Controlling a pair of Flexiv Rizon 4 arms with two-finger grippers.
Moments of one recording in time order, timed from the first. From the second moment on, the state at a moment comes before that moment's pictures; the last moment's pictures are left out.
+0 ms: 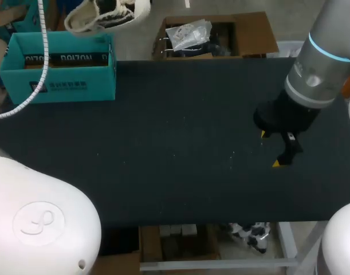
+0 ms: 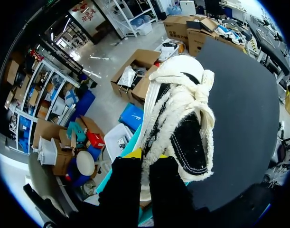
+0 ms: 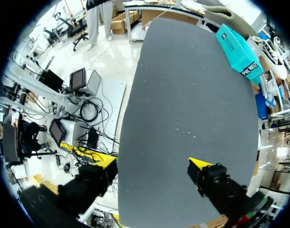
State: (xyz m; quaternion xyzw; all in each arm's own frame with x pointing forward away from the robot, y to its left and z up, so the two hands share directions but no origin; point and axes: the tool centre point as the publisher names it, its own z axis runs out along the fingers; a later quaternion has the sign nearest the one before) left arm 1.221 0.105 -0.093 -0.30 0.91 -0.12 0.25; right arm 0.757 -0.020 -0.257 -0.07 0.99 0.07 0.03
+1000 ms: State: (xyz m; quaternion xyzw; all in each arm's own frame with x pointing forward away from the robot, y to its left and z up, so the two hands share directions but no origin) left arm 1.208 0.243 -0.193 -0.32 0.90 -0.06 0.29; right arm 0.758 -0.020 -0.258 -0.07 0.99 0.07 0.03
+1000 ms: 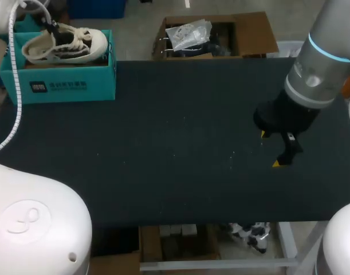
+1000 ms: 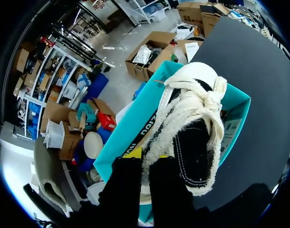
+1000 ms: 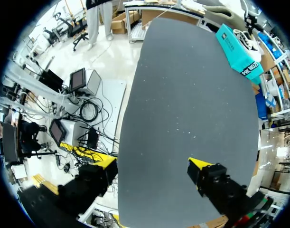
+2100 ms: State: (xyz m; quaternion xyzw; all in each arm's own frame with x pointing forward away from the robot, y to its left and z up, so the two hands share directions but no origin) left arm 1.233 0.269 -0.293 -0.33 0.92 0.02 0.19; right arm 0.758 -0.020 -0.258 -0.07 0.99 0.07 0.03
